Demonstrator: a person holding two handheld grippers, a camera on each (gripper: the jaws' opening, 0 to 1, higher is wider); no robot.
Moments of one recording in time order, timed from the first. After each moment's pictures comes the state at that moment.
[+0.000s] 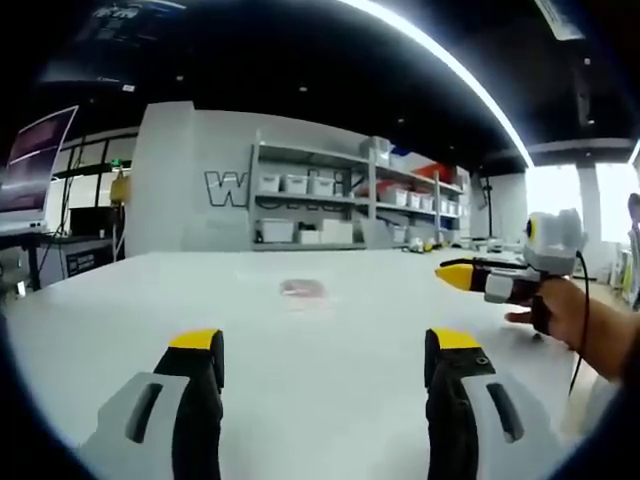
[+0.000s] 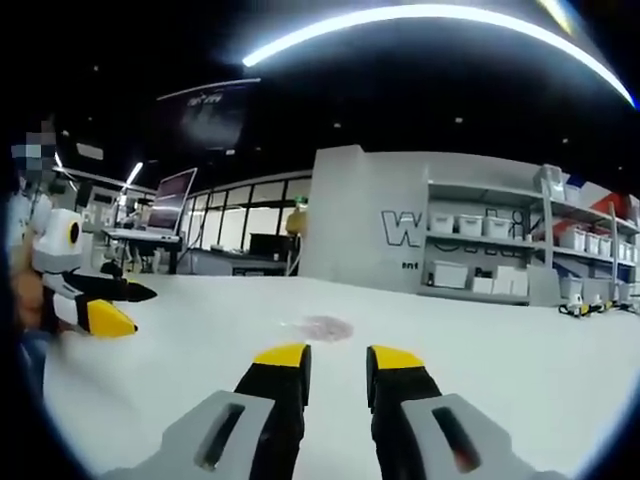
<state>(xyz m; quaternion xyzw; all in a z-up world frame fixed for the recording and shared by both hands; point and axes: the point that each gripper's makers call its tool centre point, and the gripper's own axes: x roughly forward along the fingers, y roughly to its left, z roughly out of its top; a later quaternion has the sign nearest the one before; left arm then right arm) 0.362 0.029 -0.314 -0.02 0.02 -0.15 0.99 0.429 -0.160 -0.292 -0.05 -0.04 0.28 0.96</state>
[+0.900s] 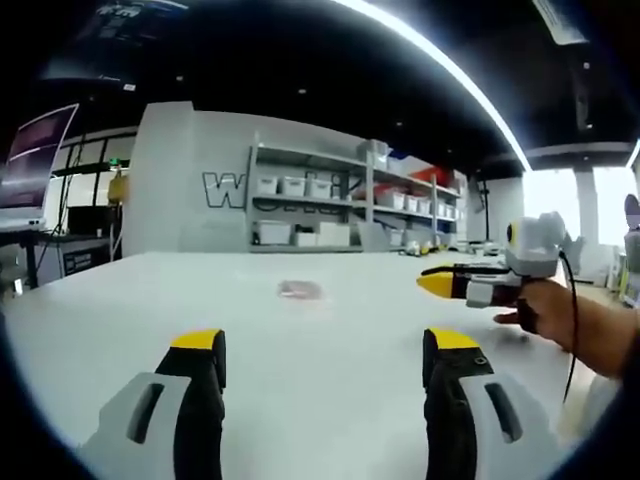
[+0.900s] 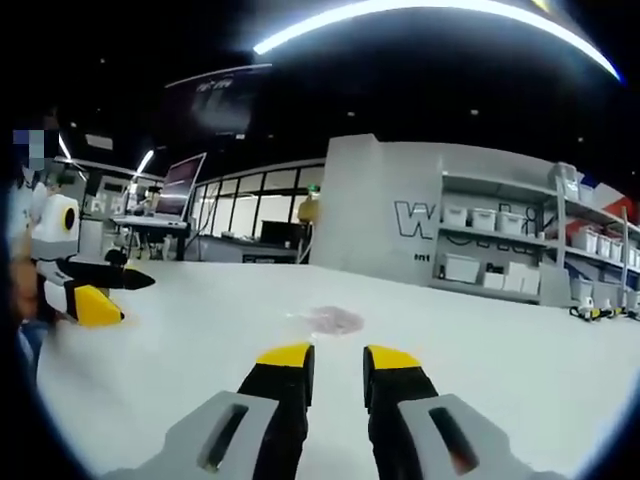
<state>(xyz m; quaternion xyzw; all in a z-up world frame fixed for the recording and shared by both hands) 0.359 0.030 -0.313 -0.02 0.01 -0.16 0.99 0.441 -0.142 -0.302 -0.07 -0.02 0.31 0.95</state>
